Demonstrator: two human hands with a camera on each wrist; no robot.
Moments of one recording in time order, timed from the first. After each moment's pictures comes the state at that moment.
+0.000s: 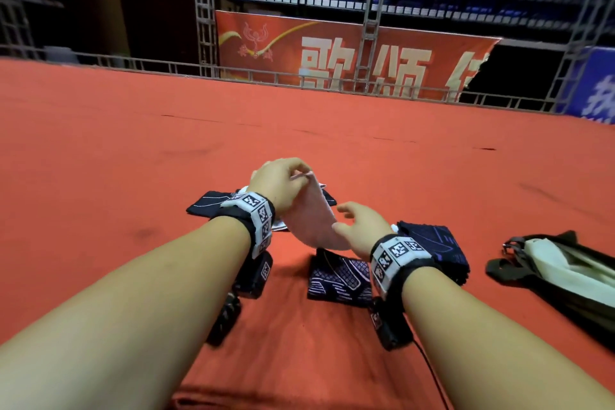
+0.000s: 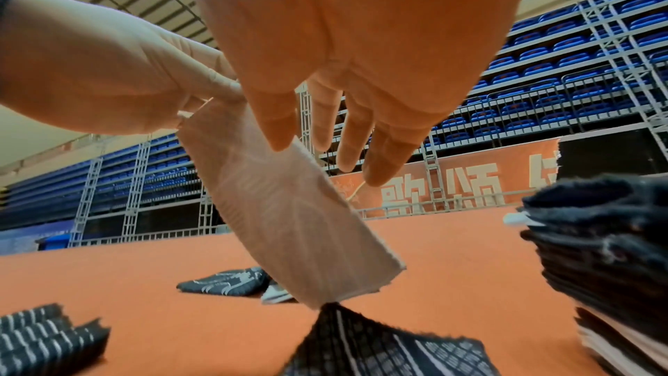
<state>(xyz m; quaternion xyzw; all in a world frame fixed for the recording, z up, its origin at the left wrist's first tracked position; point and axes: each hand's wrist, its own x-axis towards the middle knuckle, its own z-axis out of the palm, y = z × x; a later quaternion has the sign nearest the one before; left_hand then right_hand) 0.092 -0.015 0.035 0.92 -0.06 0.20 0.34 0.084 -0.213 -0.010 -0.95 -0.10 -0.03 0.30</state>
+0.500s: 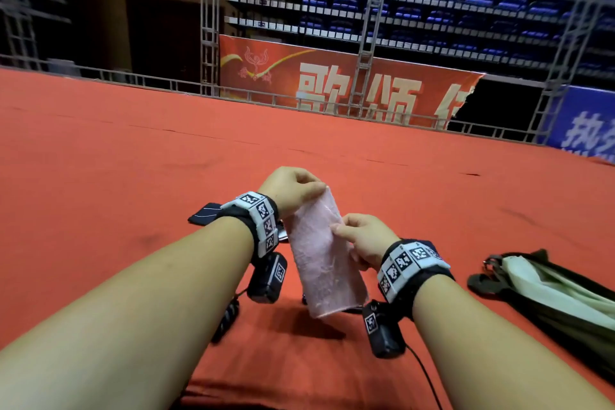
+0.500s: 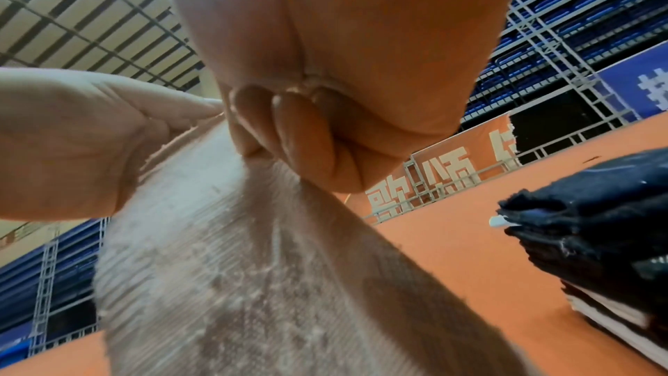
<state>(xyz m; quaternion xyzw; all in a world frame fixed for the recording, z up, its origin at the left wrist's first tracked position) 0.053 -0.025 0.062 0.85 -0.10 0.15 0.50 0.040 -0.221 0.015 -0.85 -0.09 0.03 0.52</state>
